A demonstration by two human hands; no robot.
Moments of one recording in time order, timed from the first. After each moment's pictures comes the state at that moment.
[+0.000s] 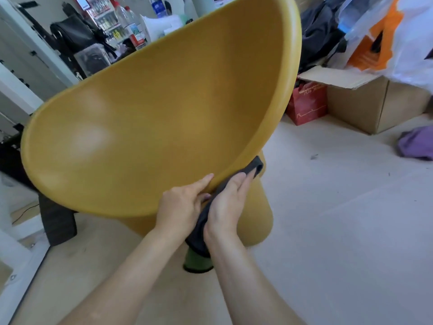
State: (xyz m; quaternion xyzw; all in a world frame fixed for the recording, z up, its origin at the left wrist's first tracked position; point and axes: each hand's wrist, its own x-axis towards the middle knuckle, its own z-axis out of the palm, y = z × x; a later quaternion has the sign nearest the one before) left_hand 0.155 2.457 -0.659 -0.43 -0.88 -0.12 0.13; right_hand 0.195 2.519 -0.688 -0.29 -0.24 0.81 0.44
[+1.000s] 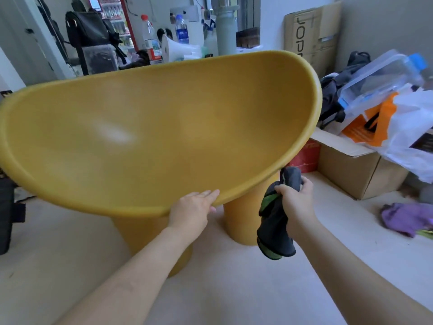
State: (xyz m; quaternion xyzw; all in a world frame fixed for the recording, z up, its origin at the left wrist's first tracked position) left_hand 0.024 2.493 -0.709 -0.49 -0.85 -0.09 0.16; right_hand 0.172 2.666 -0.689 -0.39 -0.51 0.68 0.35
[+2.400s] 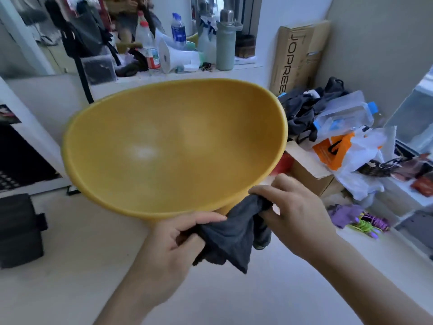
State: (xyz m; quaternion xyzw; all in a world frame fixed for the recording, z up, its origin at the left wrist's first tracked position) left_hand 0.085 2.359 -0.341 -0.29 -0.64 -0.64 -0.30; right_hand 0.192 2.549 -0.342 -0.18 -0.96 0.14 0.17
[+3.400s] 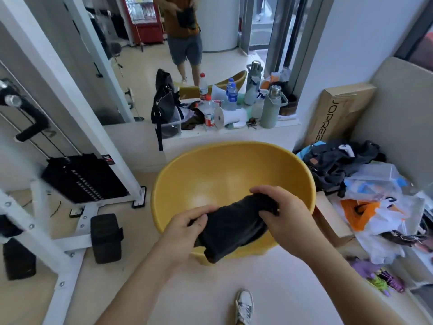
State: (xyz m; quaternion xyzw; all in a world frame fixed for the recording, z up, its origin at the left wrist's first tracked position) left_hand -0.054 2.330 -0.006 -0.10 -0.72 -0.58 -0.36; right_hand 0.047 2.519 0.013 -0.18 -0.90 0.39 0.11
